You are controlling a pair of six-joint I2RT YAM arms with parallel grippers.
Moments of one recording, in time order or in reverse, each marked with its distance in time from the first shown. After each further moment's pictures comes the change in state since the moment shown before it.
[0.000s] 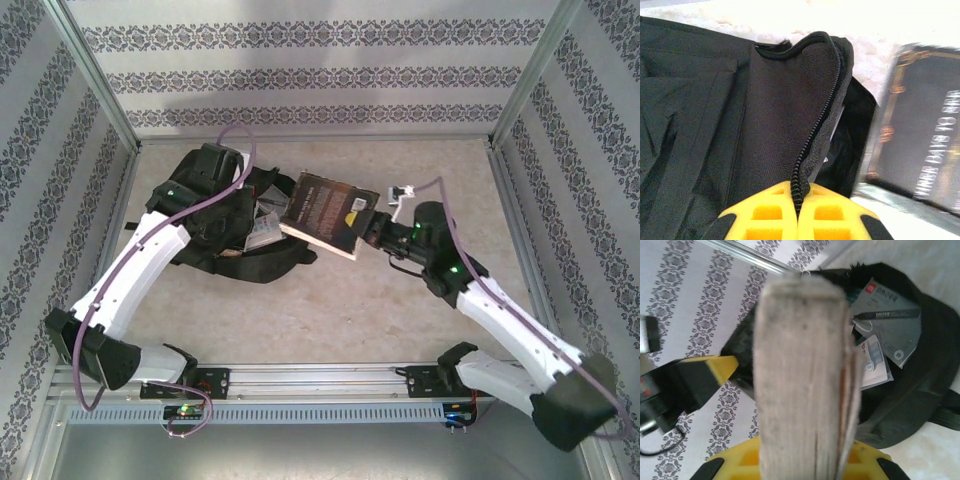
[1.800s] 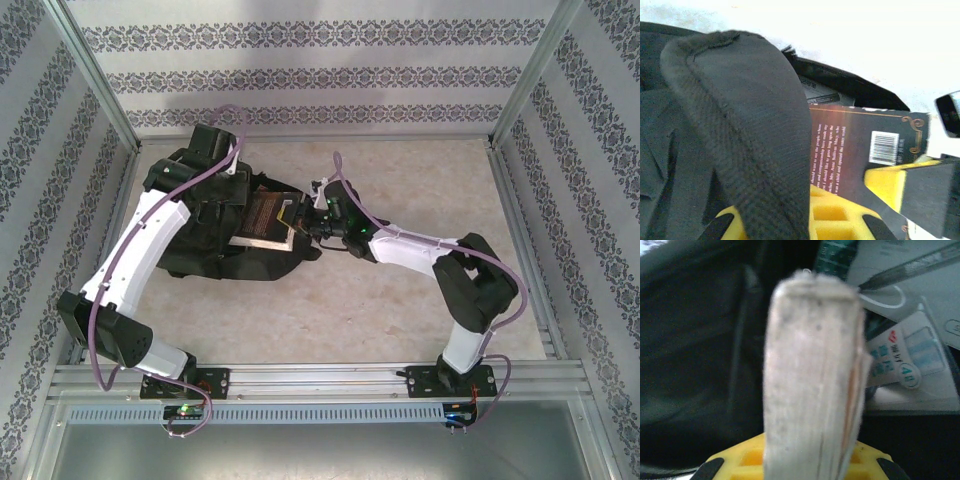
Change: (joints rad) left arm 0.078 0.156 0.201 -0.141 0.033 0.015; right arm 0.131 0.616 0.304 0.197 -0.052 0.121
